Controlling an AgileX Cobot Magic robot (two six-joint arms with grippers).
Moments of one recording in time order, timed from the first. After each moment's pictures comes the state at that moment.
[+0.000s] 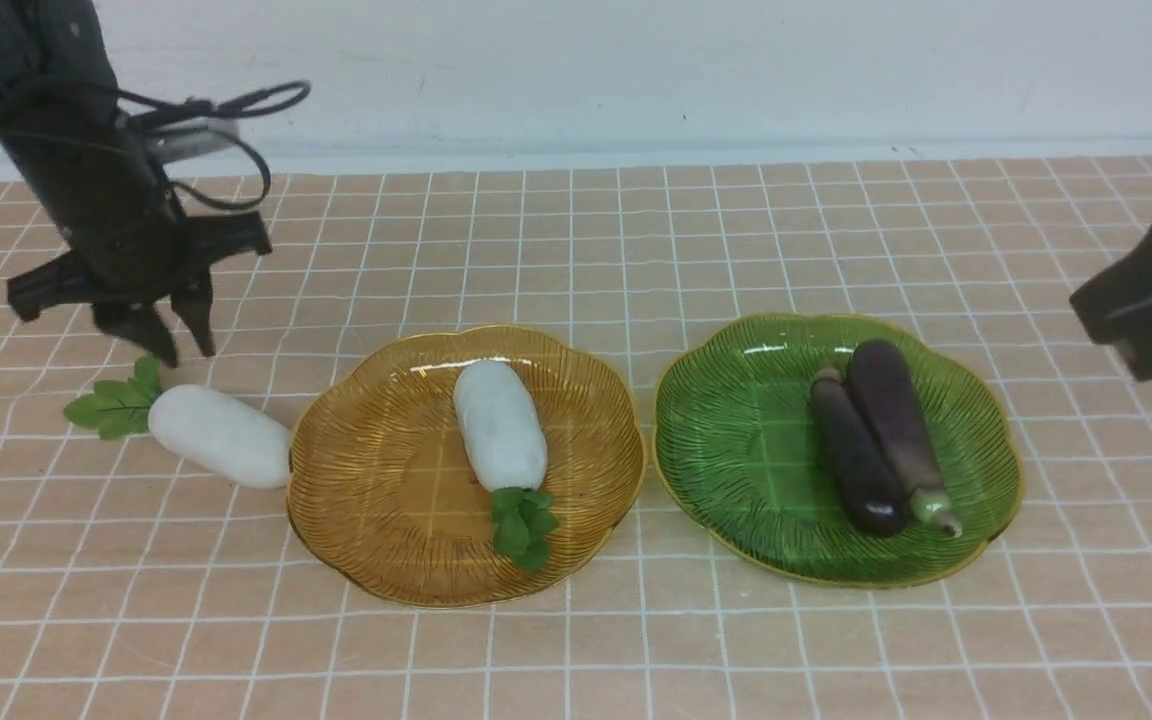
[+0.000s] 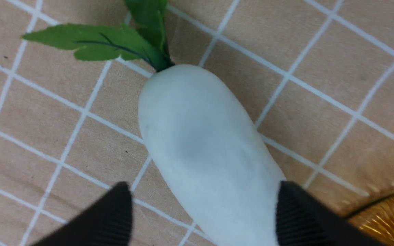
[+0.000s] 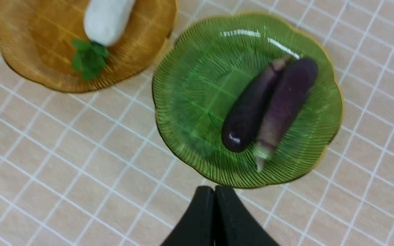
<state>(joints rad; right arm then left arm) 0.47 1.17 -1.34 0.00 1.27 -0.06 0.01 2.08 -1.79 0.02 1.23 -0.53</state>
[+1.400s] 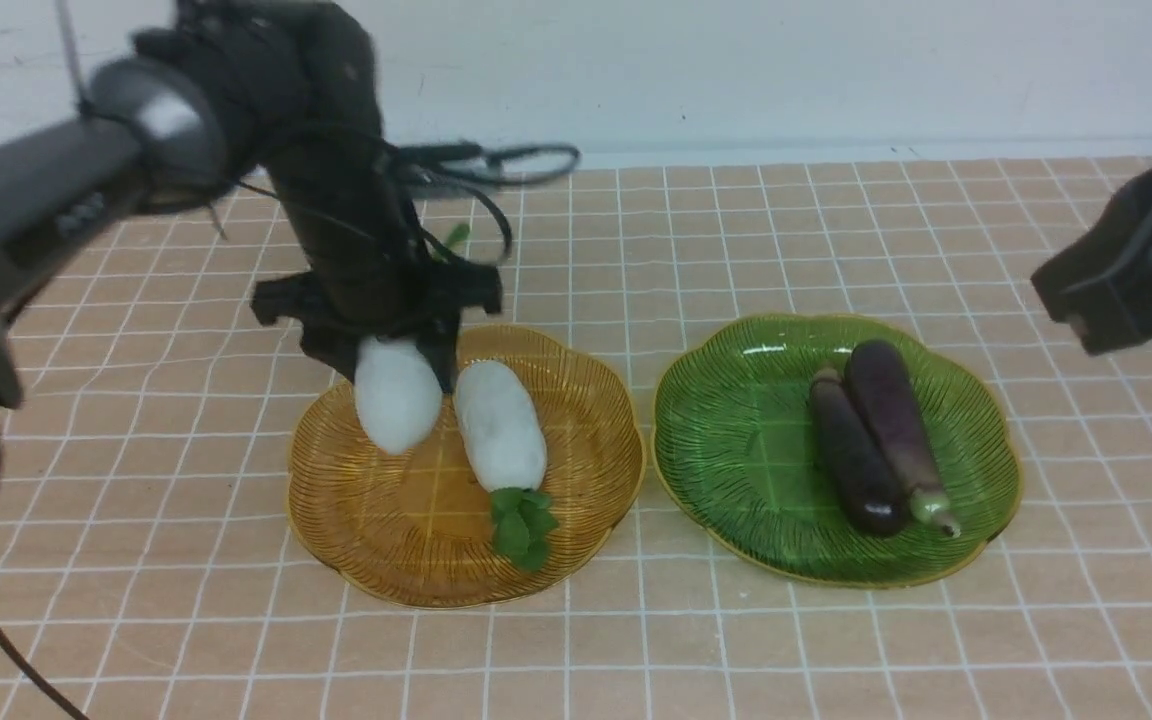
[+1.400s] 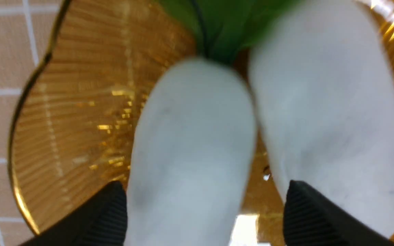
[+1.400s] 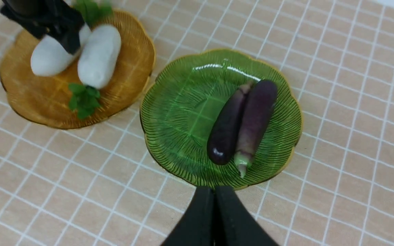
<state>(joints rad) 0.47 0.75 -1.17 -0.05 1.26 0.07 -0.33 2.15 -1.82 0.00 1.22 -0.32</state>
